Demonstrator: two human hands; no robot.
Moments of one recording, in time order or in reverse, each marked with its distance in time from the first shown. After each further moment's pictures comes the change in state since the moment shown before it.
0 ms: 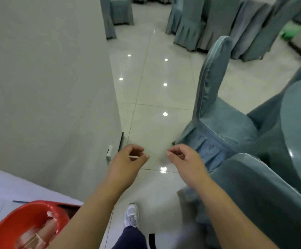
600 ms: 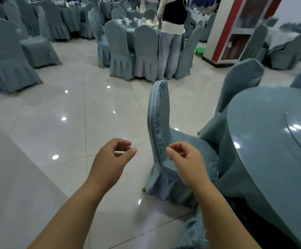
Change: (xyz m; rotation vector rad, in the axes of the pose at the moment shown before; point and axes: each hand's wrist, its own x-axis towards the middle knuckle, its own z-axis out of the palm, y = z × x) left_hand 0.284 0.203 0.070 -0.027 -0.250 0.370; right_hand 0.231 -0.063 -0.150 0.146 0.515 -0.028
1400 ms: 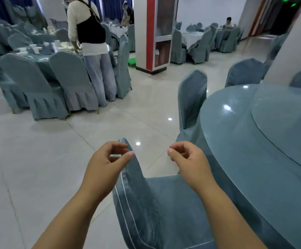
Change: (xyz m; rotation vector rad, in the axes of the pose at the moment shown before) left_hand 0.423 0.084 0.126 -0.030 -0.405 0.236; right_hand 0.355 -0.003 -0.043 0.001 0.489 0.105
